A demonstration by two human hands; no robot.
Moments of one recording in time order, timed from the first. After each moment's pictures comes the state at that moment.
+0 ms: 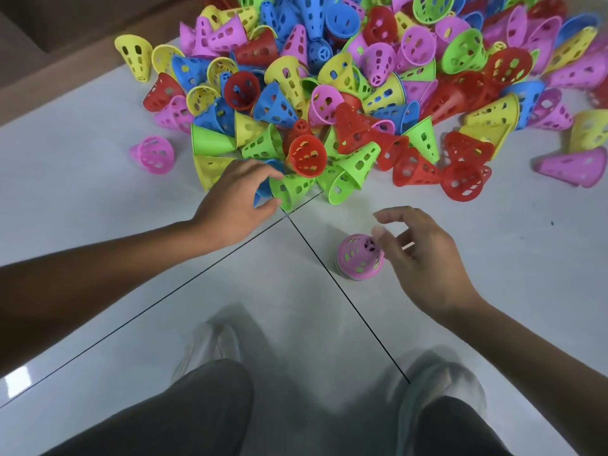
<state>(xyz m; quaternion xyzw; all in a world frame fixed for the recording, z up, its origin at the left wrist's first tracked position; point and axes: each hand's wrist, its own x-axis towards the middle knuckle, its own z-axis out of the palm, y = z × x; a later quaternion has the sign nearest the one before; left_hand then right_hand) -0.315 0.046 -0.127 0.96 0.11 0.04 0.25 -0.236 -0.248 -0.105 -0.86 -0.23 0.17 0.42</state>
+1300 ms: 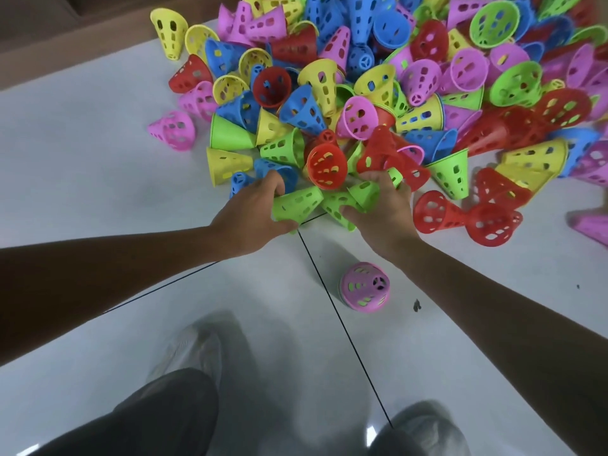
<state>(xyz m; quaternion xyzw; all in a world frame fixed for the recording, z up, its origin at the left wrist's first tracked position) -0.307 0.041 -0.156 0.93 0.23 -0.02 0.27 -0.156 -0.142 -0.149 -0.87 -0.20 0.26 0.37</state>
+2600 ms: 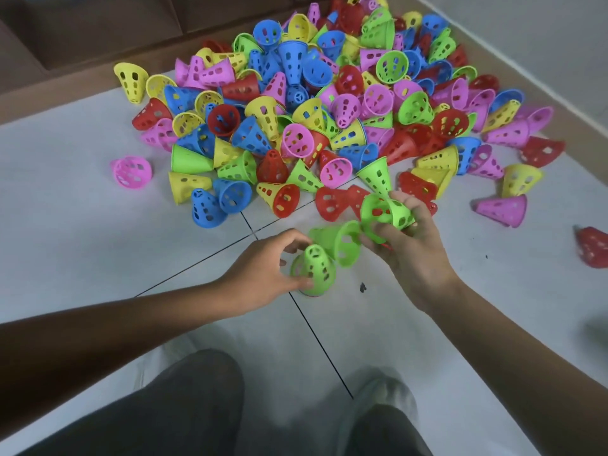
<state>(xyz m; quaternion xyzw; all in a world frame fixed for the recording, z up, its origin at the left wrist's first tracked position) -0.326 -0.087 -0.101 0.85 0.17 -0.04 0.50 -0.181 -0.275 -0.082 -0.60 -0.02 0.30 0.74</state>
